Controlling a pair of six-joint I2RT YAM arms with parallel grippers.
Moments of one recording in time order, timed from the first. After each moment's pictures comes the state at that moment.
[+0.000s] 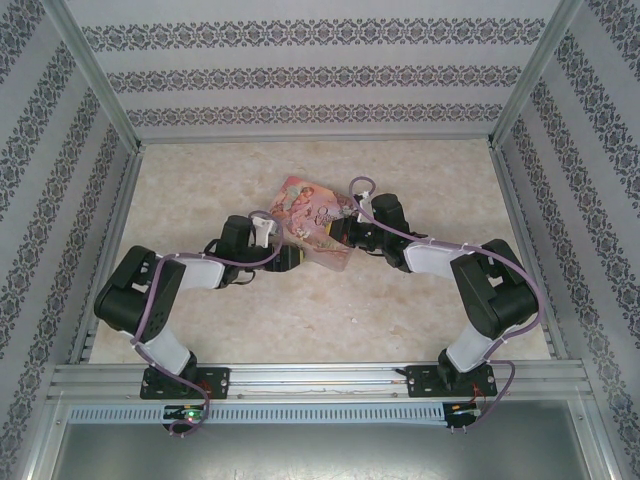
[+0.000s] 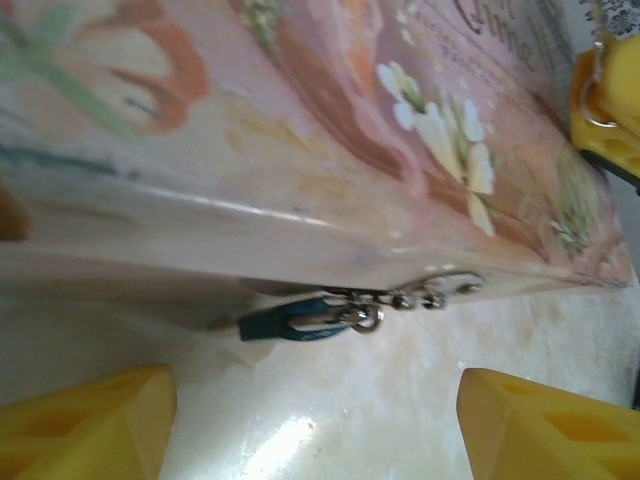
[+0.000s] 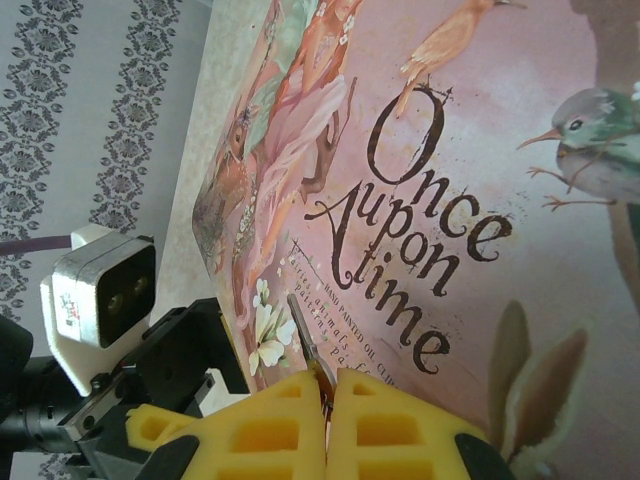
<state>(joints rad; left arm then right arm) -0.35 1.66 0.61 0.36 0.60 -0.44 0.44 1.67 0.78 0.36 -0.57 0.81</state>
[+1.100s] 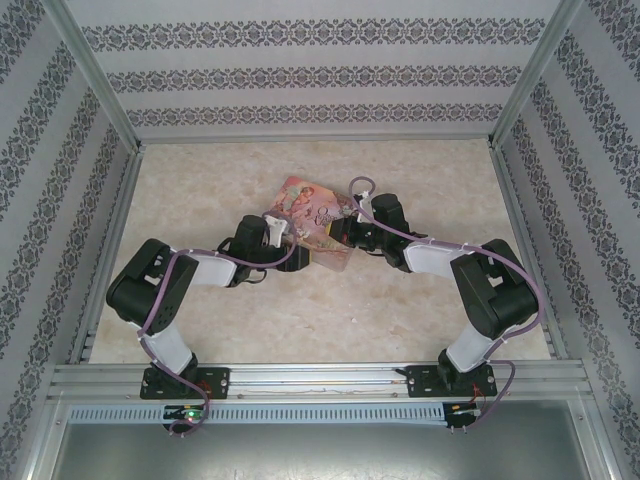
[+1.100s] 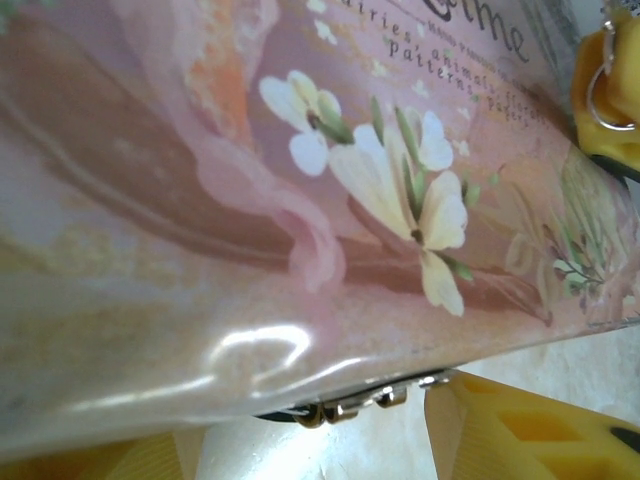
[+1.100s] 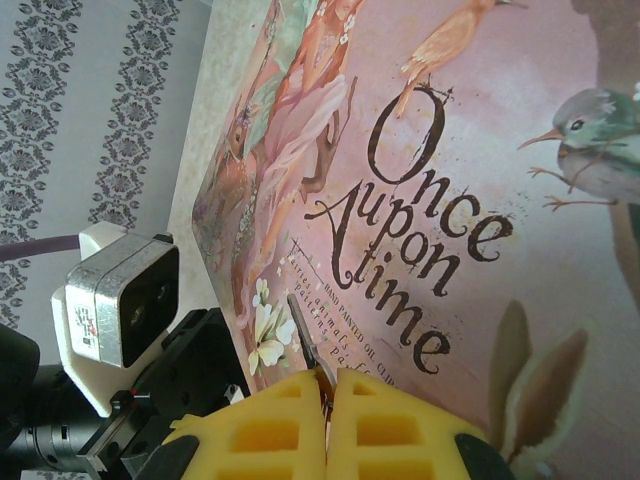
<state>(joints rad) -0.43 1.73 0.67 0.40 0.53 -0.44 0.44 1.67 0.78 0.36 -0.57 0.81</state>
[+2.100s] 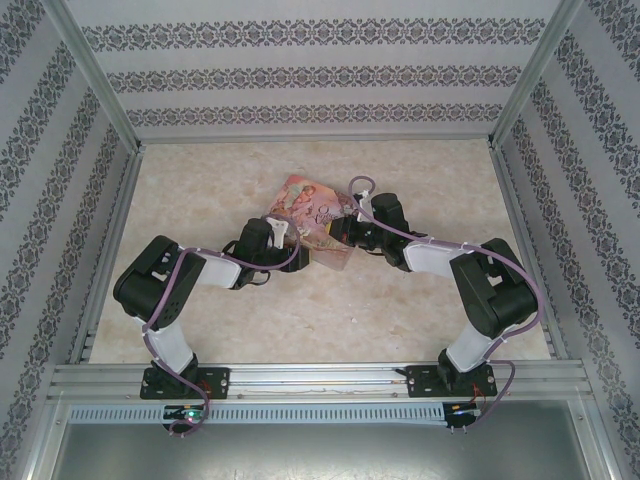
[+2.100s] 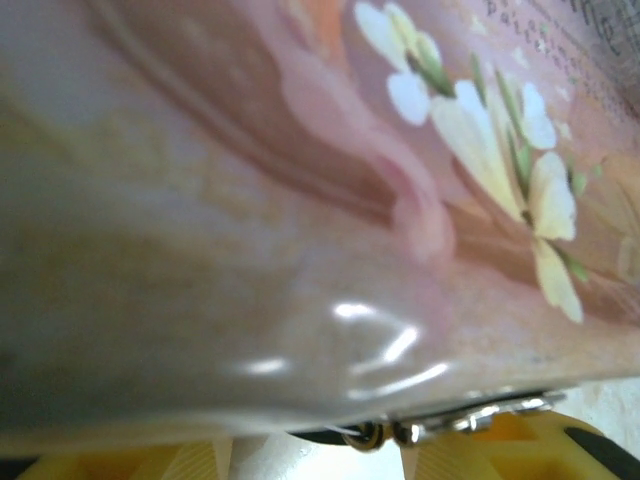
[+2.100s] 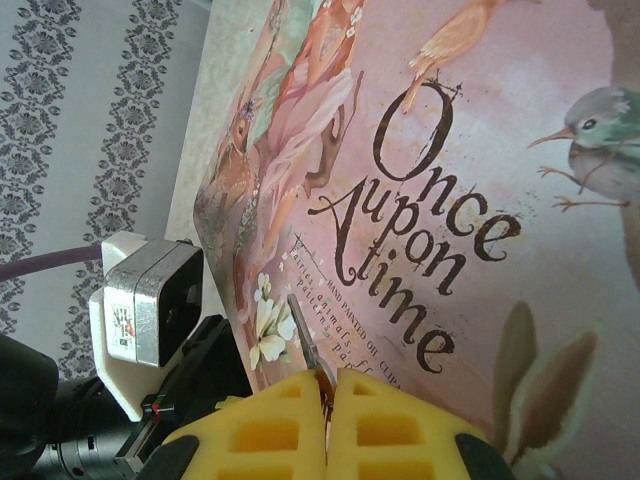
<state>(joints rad) -0.46 1.77 0.66 0.45 0.43 -0.47 0.44 1.67 0.78 0.36 -0.56 0.81</state>
